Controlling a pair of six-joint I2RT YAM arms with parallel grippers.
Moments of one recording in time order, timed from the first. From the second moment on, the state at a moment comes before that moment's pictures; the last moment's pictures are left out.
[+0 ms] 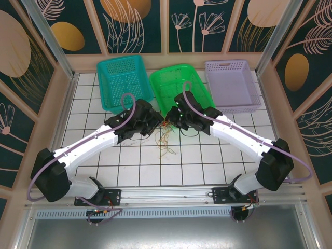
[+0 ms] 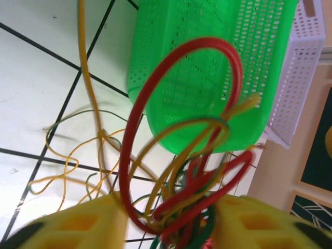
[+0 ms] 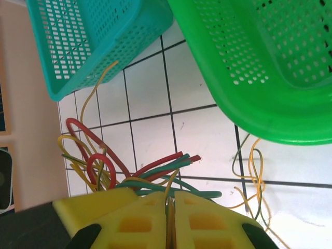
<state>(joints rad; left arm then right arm) -0.75 1.38 1.04 -0.43 0.03 -1.41 0.79 1.45 1.20 -0.53 -0.10 1.06</state>
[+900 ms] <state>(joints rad) -0.80 1.12 0.33 0.62 0.05 -1.33 0.68 1.37 0.46 0.58 -0.67 2.00</state>
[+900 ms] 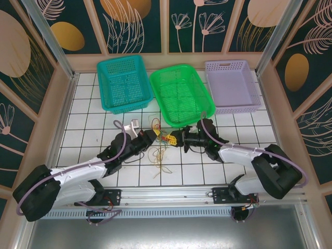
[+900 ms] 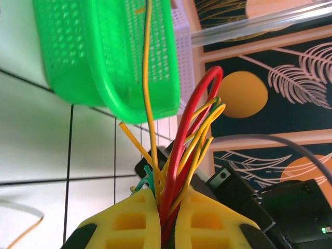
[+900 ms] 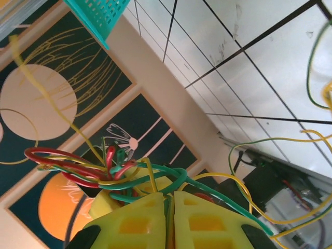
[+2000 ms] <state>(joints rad) -0.70 1.07 0.62 0.27 0.06 -0.96 1.04 1.07 0.69 0.09 0.22 -0.41</state>
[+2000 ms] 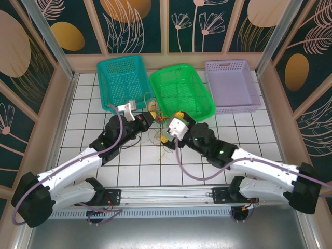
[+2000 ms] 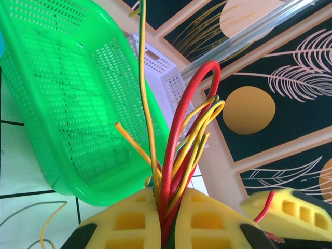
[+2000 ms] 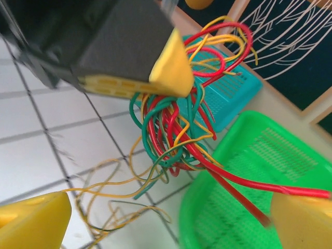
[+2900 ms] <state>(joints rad) -0.69 1.13 0.66 0.26 0.06 -0.95 0.98 1.40 0.94 -0.03 0.19 -0.19</state>
